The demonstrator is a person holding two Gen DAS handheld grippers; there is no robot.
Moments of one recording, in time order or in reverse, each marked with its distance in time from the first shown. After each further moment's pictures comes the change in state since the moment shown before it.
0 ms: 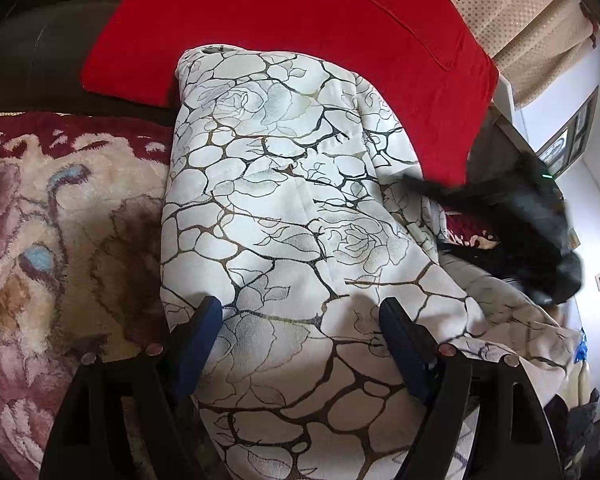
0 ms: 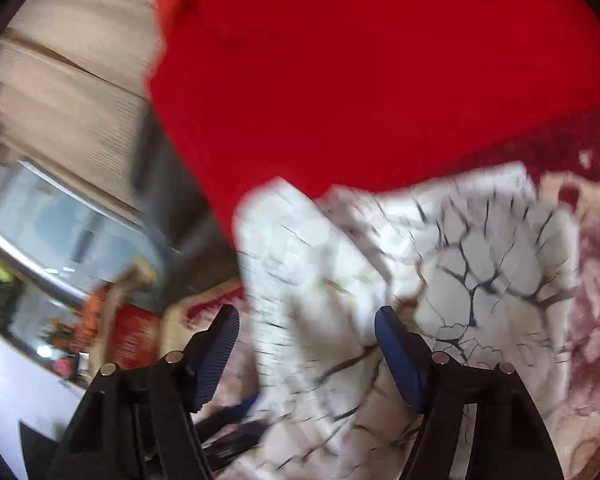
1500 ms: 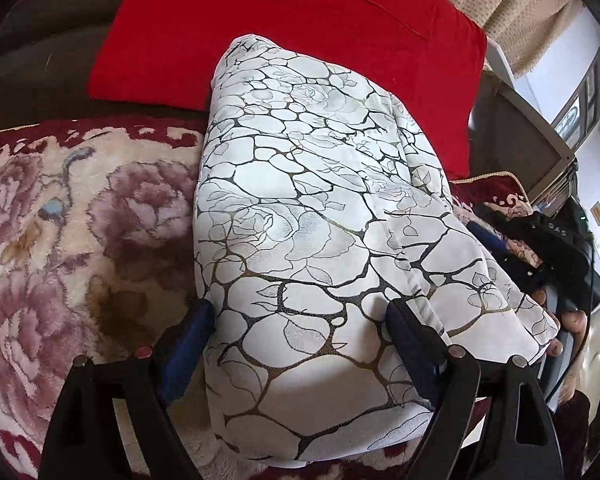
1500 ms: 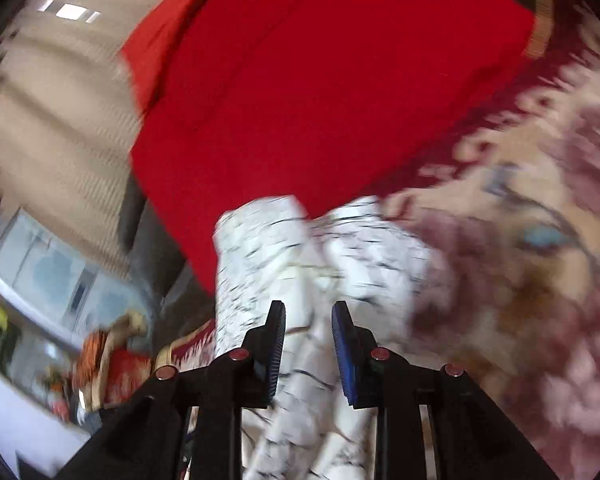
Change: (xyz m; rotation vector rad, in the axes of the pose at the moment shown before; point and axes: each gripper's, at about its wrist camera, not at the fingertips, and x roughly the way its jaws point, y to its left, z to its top) left arm -0.007 -0.080 -0.059 0.083 -0.001 0.131; right arm -0.163 -0.094 -0.070 0.228 -0.295 0.015
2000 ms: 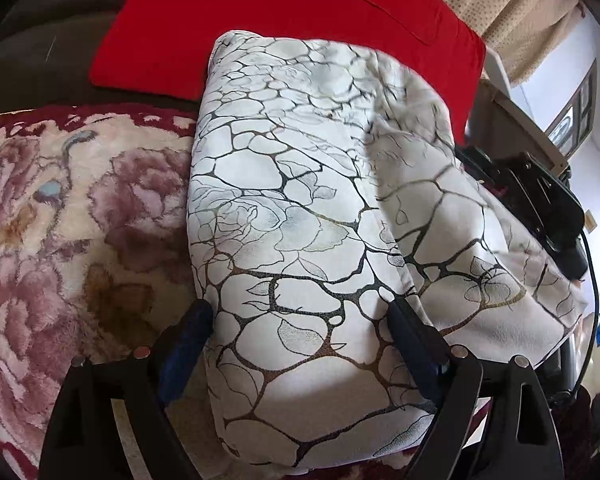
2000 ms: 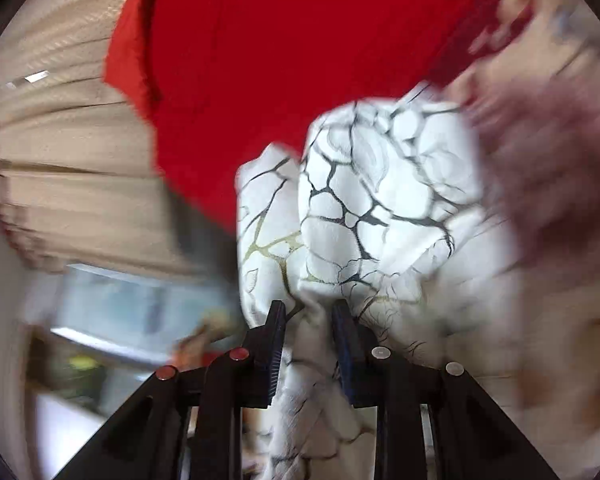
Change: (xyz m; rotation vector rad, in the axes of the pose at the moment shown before) left arm 0.003 0.022 -0.007 -0.014 -0.024 -0.055; right arm 0.093 0.022 -0.018 0.213 0.229 0.419
